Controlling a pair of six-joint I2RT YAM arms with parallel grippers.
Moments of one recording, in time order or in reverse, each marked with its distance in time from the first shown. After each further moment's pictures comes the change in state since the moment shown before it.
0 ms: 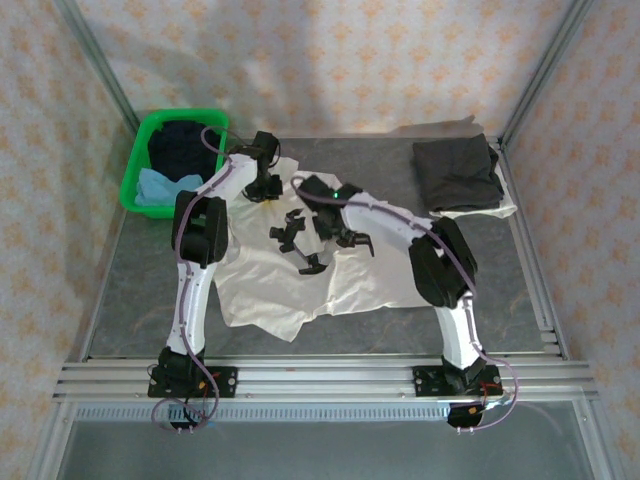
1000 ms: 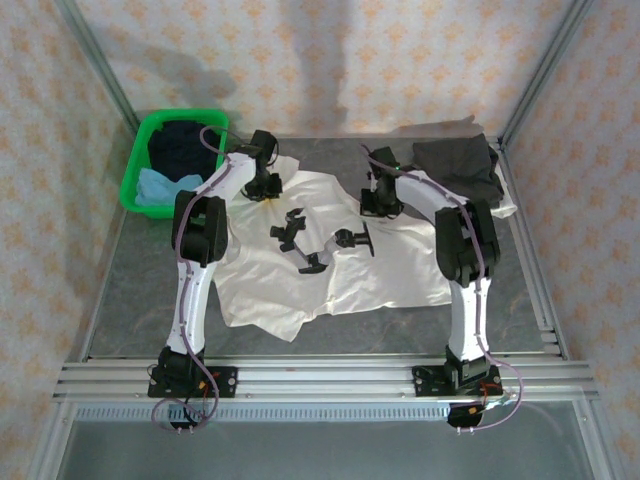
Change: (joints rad) left arm 0.009 0.017 0.028 -0.009 0.045 -0.001; right arm -0.407 0.069 -0.017 0.159 -0.394 -0.119
